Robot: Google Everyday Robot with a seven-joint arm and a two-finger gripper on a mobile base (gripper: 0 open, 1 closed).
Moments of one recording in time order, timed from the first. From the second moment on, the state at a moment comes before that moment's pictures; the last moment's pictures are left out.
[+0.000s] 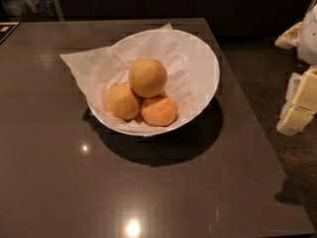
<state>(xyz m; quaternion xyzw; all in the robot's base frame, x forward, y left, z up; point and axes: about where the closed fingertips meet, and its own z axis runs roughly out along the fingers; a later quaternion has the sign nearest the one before) 0.438 -0.217 0.976 -0.60 0.78 -0.03 0.16</state>
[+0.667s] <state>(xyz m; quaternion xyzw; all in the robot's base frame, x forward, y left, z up) 0.443 -0.200 0.984 -0.63 0.76 -0.03 0.16</state>
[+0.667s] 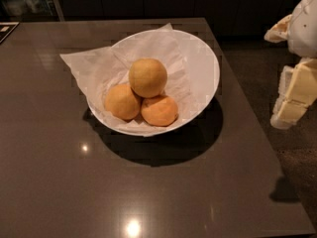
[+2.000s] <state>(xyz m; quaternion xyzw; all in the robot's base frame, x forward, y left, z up) 0.475 -0.116 1.012 -0.70 0.69 -0.09 0.17</state>
